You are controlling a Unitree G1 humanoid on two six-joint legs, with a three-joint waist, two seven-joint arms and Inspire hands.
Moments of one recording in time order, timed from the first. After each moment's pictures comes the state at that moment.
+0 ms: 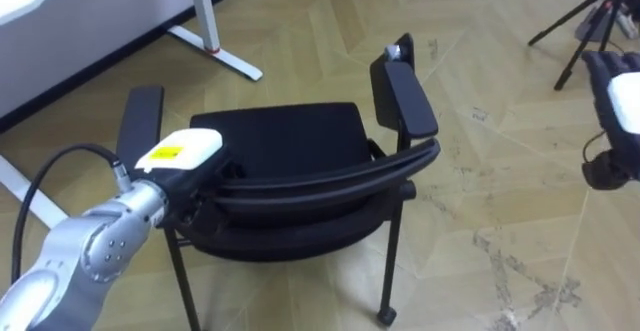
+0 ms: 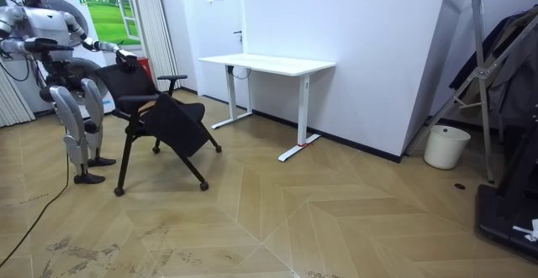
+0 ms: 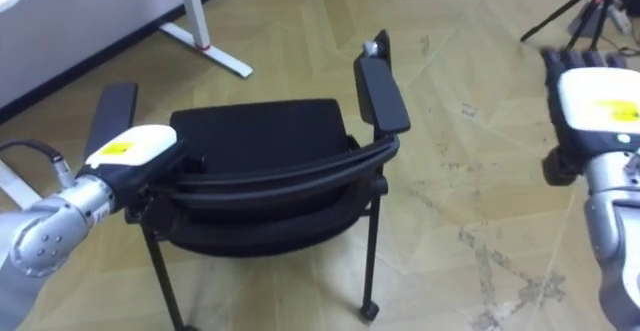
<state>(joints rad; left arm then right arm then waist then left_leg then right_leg) -0.04 0.62 -0.22 -0.02 0.68 -0.01 -0.35 -0.04 -0.66 -0.09 0.16 -1.06 -0.01 -0.09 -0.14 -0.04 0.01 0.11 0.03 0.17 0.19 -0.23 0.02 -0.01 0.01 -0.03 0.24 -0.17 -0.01</state>
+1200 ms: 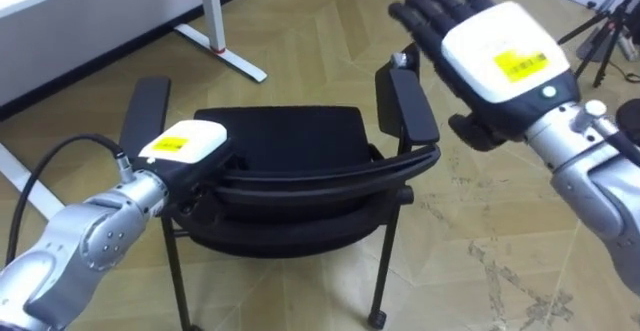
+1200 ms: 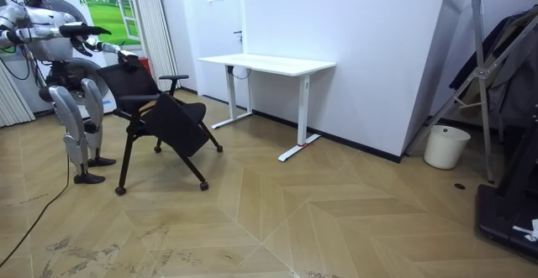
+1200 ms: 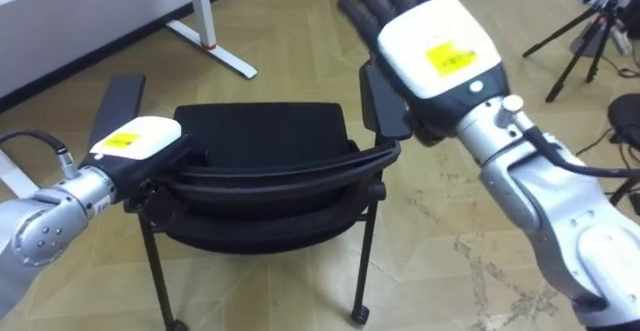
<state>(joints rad) -0.12 0.68 -0.30 0.13 0.66 -0.14 -0.23 -0.14 -0.78 0.24 -0.26 -0.98 -0.11 0.10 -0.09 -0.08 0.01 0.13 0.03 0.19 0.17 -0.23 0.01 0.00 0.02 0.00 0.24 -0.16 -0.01</state>
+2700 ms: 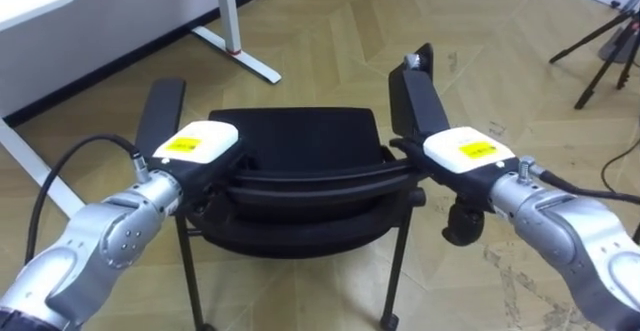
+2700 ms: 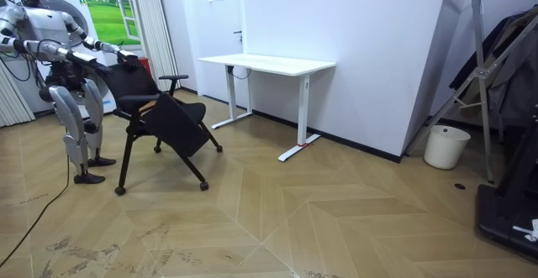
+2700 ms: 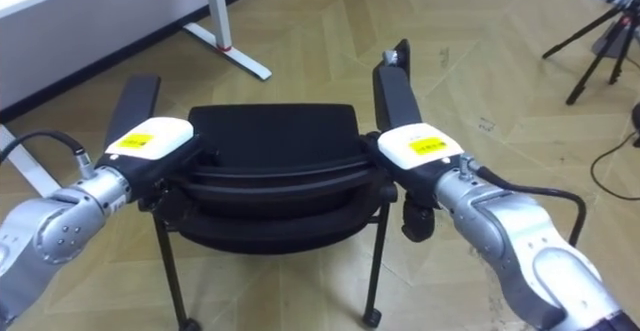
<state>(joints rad) -0.16 0.65 -0.36 0.16 0.66 -0.10 -0.20 -0.12 -0.69 0.39 -0.03 -0.86 0.02 0.36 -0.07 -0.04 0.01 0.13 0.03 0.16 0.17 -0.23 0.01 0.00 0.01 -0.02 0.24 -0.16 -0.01</state>
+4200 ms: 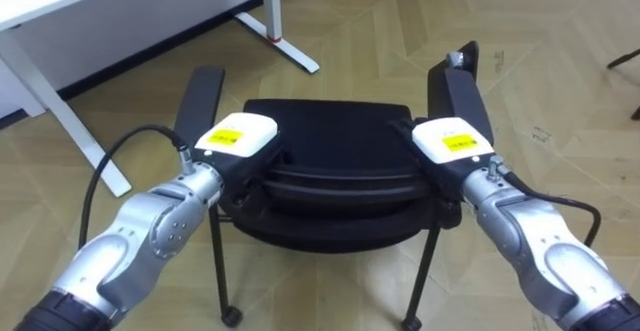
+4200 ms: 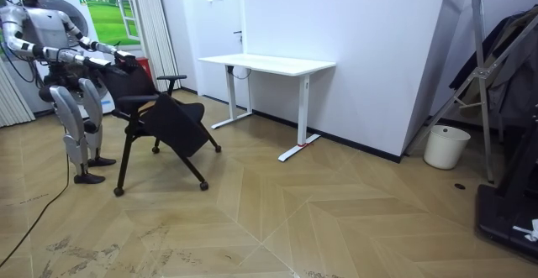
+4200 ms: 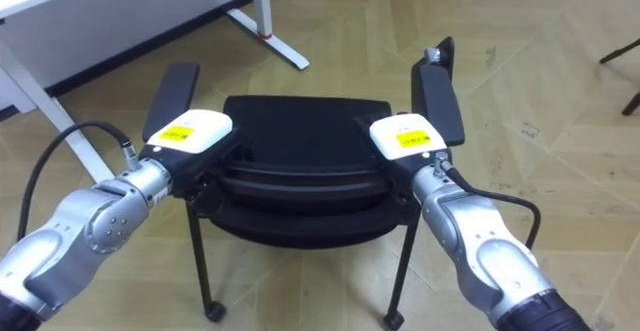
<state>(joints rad) -0.26 0.55 -0.49 0.17 0.72 -0.02 -0.18 -0.23 -0.55 0.49 0.21 -0.94 0.11 0.16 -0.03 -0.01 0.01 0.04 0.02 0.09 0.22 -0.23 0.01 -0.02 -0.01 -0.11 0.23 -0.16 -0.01</state>
